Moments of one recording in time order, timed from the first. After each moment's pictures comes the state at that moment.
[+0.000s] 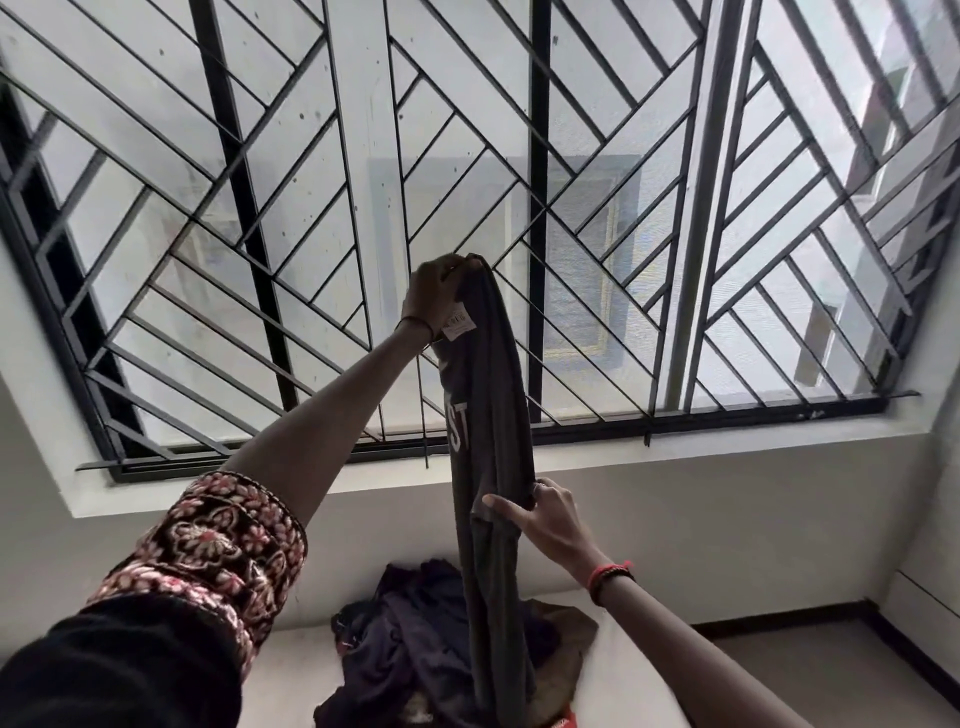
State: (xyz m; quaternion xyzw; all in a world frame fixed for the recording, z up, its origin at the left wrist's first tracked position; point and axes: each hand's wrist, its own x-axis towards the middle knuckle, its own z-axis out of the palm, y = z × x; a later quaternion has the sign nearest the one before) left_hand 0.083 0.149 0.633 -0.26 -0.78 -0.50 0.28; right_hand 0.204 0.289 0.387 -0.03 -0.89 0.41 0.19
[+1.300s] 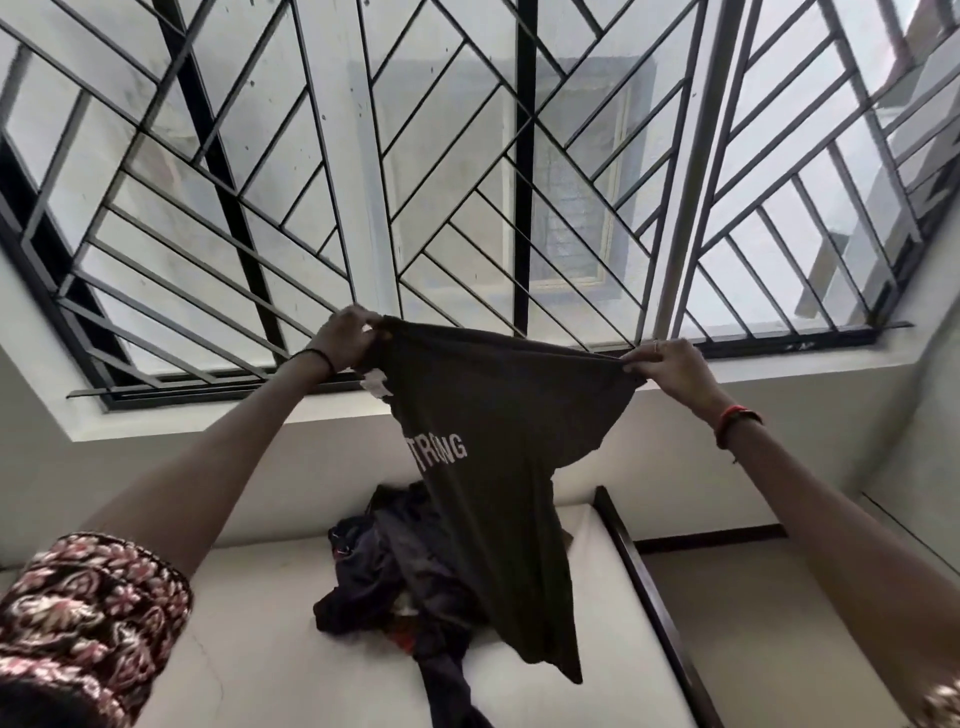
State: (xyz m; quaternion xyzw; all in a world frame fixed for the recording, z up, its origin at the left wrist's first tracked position) left_hand 0.099 0.067 0.531 -0.23 -0.94 -0.24 0.12; right_hand 0.224 0.475 0.479 -0.04 -0.89 0.40 0.22
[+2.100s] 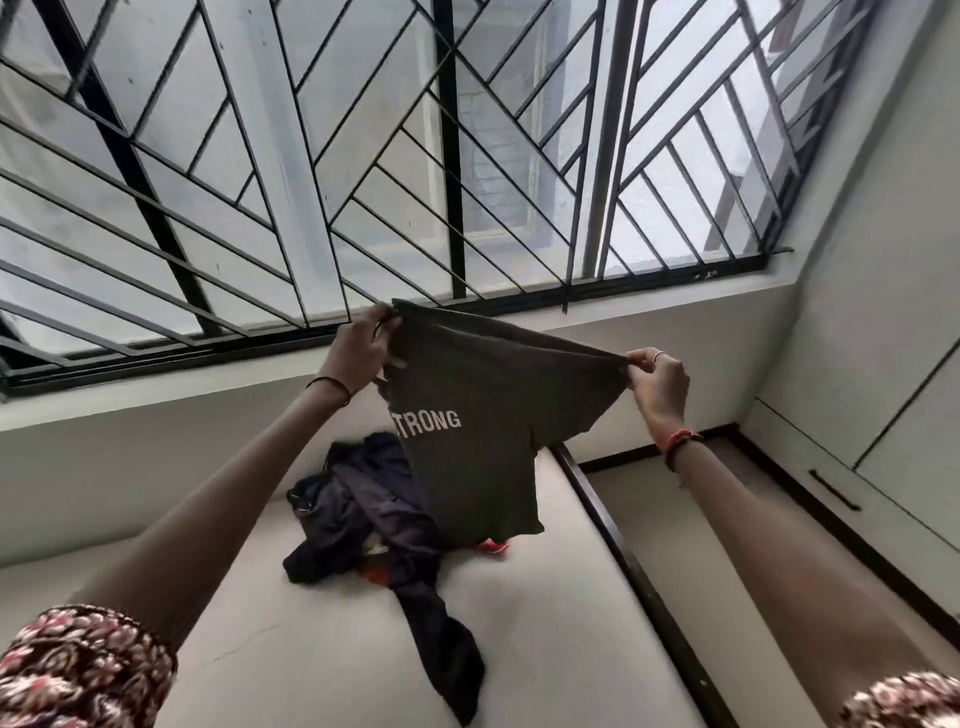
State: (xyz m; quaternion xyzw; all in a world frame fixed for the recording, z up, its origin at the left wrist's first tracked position) left_hand 0.199 0.119 0.461 -0.27 -0.85 -0.45 0.07; right_hand 0.337 0.450 0.393 -0.29 -0.78 0.43 0.35
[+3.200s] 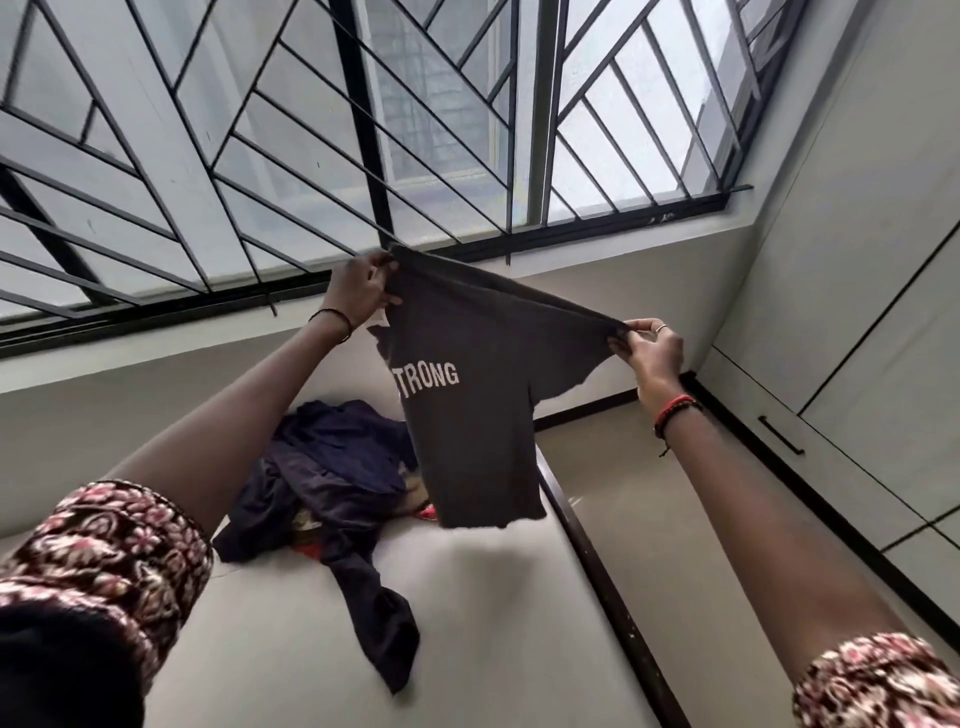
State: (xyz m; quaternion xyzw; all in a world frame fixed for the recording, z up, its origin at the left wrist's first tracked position) left_hand 0.167 0.291 0.437 -0.26 -0.84 -0.47 0.02; right_hand 0.350 0.590 0.345 -0.34 -0.57 0.66 0.34
